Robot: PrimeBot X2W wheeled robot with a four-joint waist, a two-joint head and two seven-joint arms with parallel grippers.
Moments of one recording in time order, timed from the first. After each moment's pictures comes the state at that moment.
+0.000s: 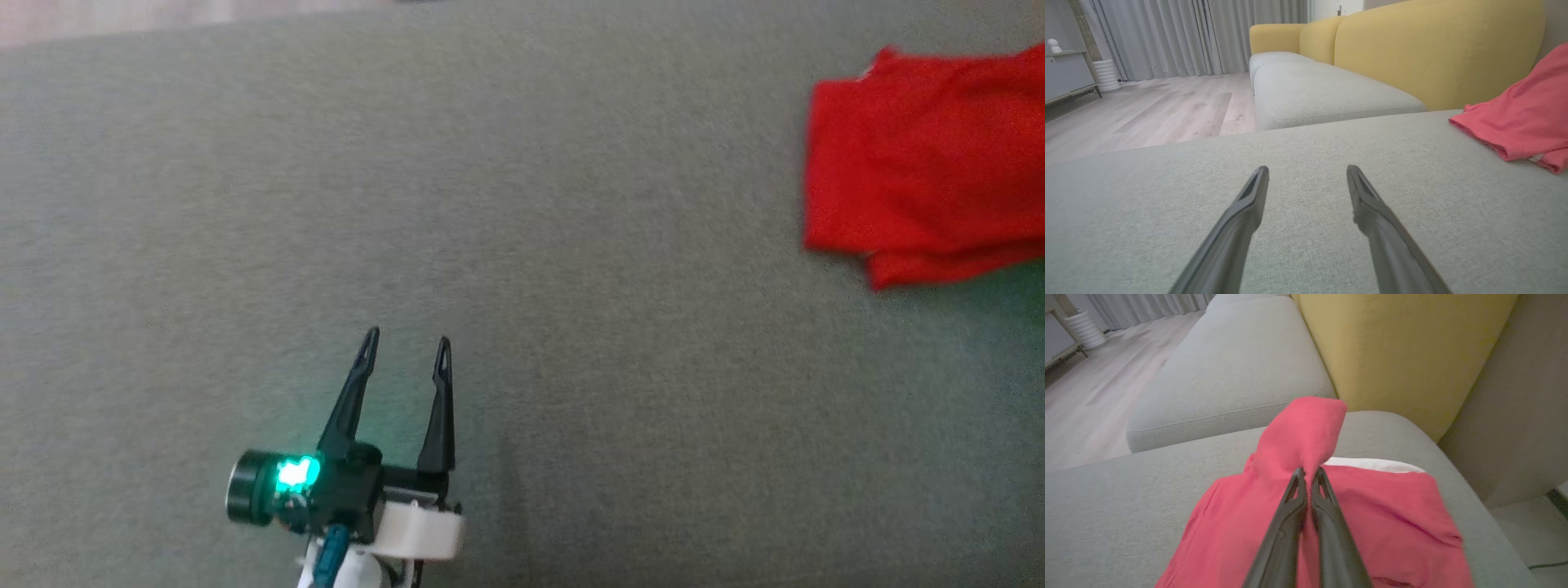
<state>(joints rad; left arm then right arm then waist) -0.06 0.06 -0.42 0.13 -0.09 0.21 -0.25 -0.54 -0.64 0.09 0.51 0.73 0.13 0.26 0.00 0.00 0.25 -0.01</state>
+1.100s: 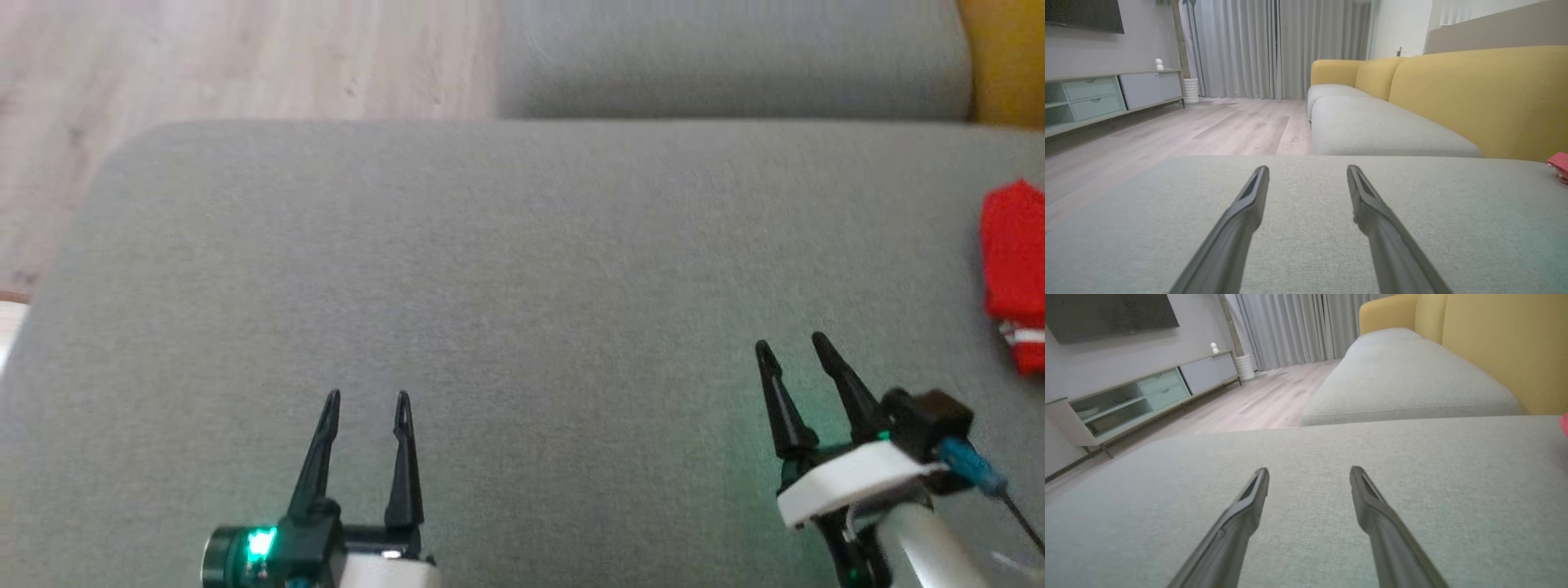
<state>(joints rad) 0.06 0.05 -0.35 0.11 -0.16 0.20 -0.26 -0.14 -0.19 0.25 0.43 0.37 0.13 -0.25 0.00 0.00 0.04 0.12</state>
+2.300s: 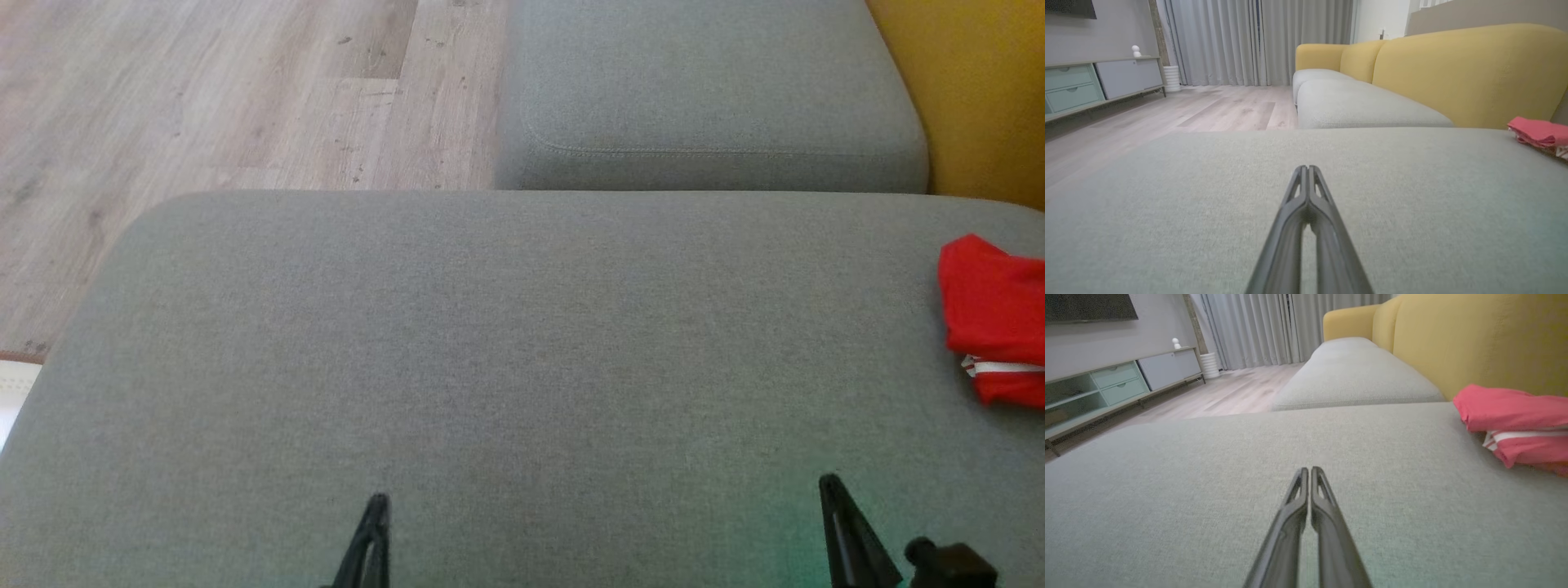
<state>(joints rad) 0.23 0.06 -0.32 0.14 -0.10 0.11 -0.25 0.24 -0.04 0.03 0.23 0.13 0.13 -0.25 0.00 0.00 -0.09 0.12</state>
